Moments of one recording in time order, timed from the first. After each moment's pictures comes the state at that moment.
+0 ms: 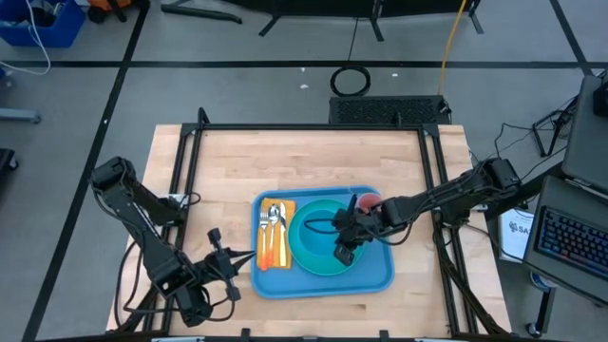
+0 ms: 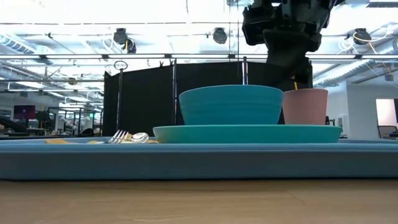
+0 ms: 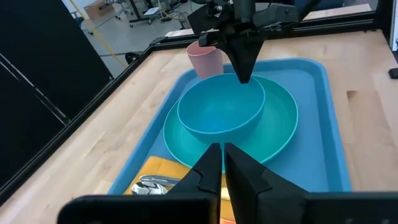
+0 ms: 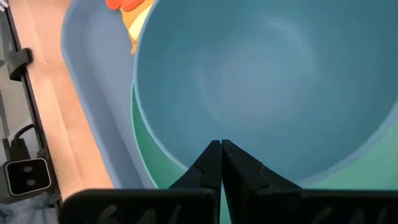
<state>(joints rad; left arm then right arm) -0.93 1.49 1.09 -0.71 -1.13 -0.85 0.27 1.56 1.01 -0.43 0.02 0.82</state>
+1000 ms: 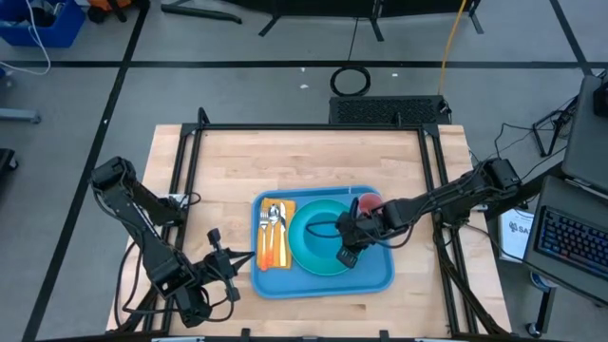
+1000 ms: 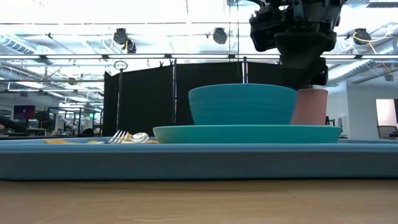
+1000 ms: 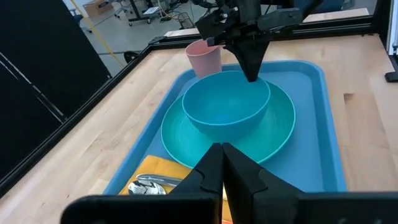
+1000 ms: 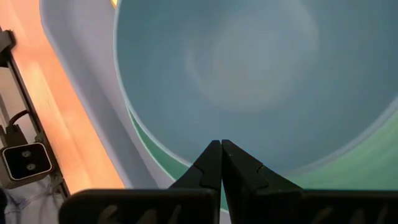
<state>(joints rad) -0.93 1.49 1.09 -0.71 -1.13 -0.87 0.29 1.56 1.01 -0.50 -0.03 0.91</state>
